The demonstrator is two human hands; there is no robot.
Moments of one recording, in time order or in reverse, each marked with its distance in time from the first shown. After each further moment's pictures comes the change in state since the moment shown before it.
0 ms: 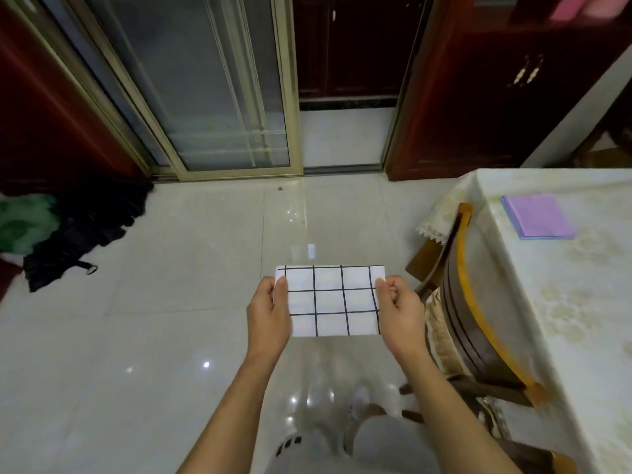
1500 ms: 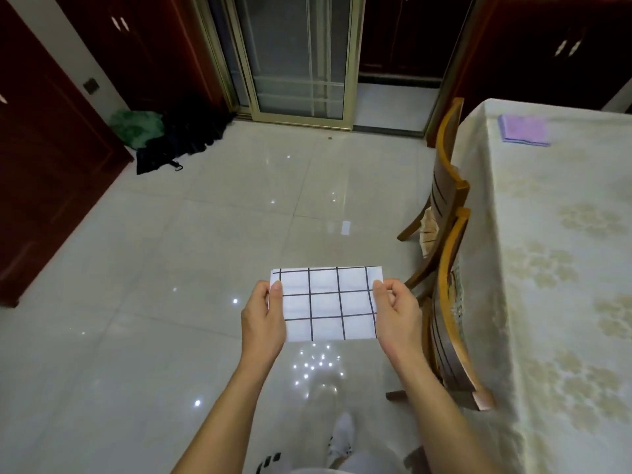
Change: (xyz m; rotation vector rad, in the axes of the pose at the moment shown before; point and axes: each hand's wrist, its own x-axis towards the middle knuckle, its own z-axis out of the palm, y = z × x) left_hand -0.575 -0.088 -0.073 0.053 0.256 -0.093; right_hand -0.465 0.134 -0.229 0.082 -0.227 -0.035
